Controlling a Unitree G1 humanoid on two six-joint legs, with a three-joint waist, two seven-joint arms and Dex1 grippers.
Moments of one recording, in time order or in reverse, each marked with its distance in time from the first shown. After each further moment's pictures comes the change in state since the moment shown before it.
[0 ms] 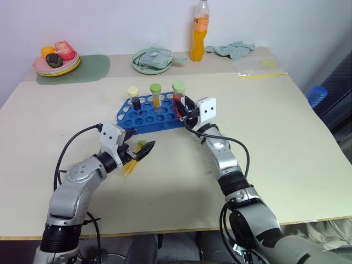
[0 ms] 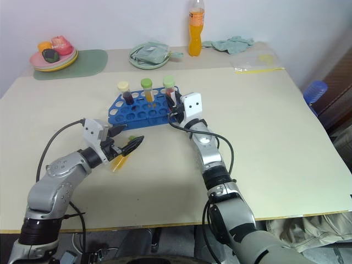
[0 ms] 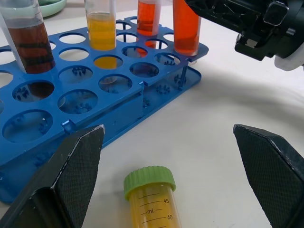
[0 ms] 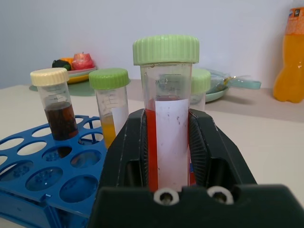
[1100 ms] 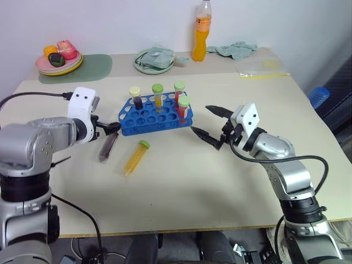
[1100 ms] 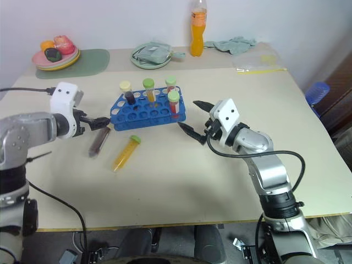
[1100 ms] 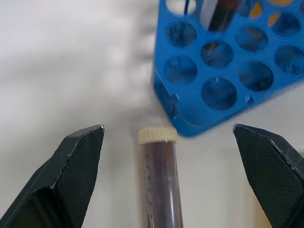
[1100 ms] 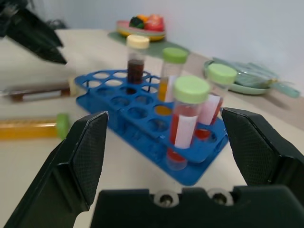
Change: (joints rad) left arm -0.539 0.313 0.052 0.042 -0.153 1.055 0.285; right arm 0.326 -0.519 0.017 -0.836 0.193 0.535 0.427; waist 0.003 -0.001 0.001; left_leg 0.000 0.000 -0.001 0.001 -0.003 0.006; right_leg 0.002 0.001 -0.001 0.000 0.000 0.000
